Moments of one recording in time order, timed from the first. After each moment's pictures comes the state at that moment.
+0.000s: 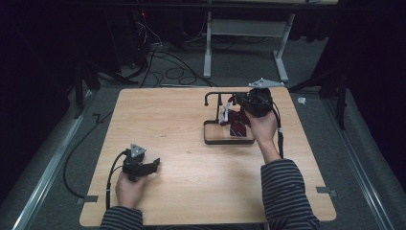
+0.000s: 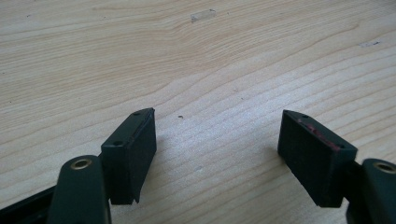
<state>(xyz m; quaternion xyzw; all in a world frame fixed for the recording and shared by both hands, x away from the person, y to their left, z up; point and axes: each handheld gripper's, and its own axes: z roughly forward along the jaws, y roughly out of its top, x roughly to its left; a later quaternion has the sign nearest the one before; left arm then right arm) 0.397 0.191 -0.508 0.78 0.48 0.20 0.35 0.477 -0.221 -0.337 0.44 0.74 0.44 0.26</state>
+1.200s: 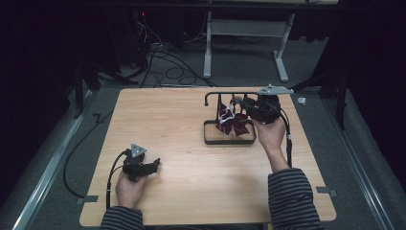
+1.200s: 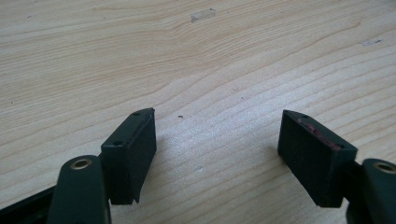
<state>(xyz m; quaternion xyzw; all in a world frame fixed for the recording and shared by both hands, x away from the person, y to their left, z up) 0.396 0.190 -0.508 0.78 0.48 0.20 0.35 0.454 -0.238 -0.340 0.45 0.73 0.44 0.26</state>
